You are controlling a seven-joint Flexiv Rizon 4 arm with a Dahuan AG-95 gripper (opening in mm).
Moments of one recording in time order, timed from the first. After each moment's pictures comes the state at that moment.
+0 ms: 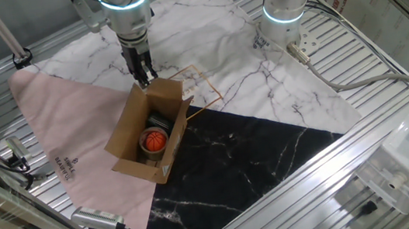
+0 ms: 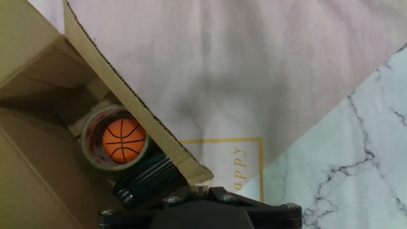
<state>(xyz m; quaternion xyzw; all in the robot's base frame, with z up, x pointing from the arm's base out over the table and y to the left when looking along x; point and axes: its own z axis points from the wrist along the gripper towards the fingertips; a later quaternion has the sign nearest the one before) 0.500 0.000 0.170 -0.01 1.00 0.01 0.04</state>
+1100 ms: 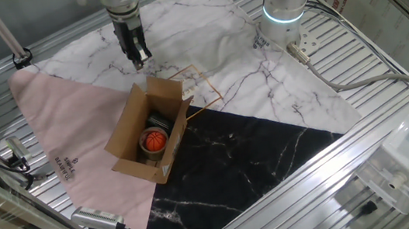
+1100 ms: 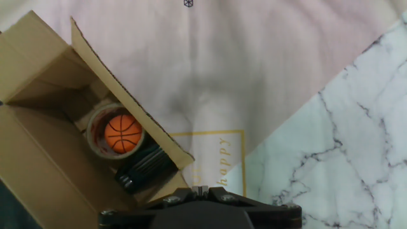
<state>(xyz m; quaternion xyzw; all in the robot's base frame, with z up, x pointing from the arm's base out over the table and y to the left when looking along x) 0.493 -0.017 0.235 0.00 1.00 0.00 0.03</state>
